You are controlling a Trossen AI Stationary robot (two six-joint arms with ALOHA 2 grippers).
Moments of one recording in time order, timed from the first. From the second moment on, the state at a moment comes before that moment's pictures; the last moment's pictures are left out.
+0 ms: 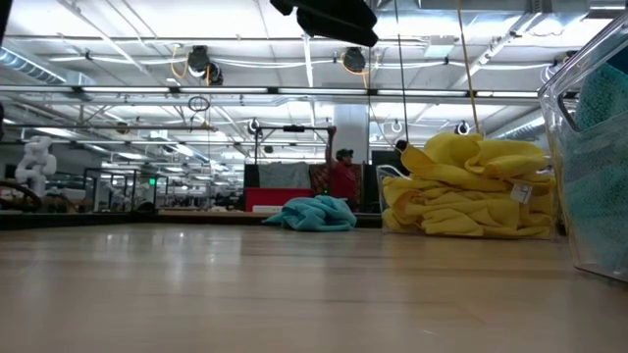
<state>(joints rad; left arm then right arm) -0.24 1.72 1.38 -0.32 -0.15 0.17 1.06 1.19 0.86 -0.52 0.05 1.08</state>
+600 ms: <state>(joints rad) -0.20 1.78 1.38 -0.29 -0.15 0.17 1.05 1.52 0.86 -0.35 0.00 0.95</state>
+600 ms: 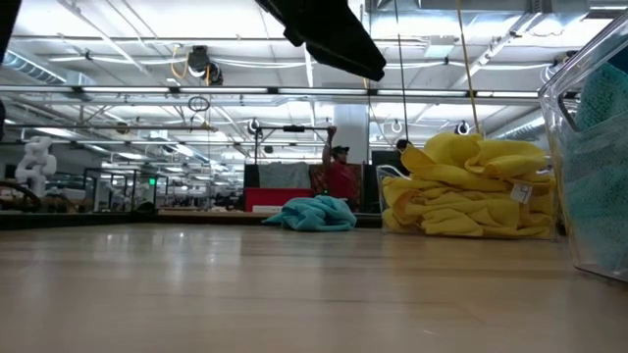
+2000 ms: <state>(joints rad) -0.21 1.78 1.38 -0.30 -0.14 0.16 1.06 1.40 1.20 -0.91 -0.03 1.19</state>
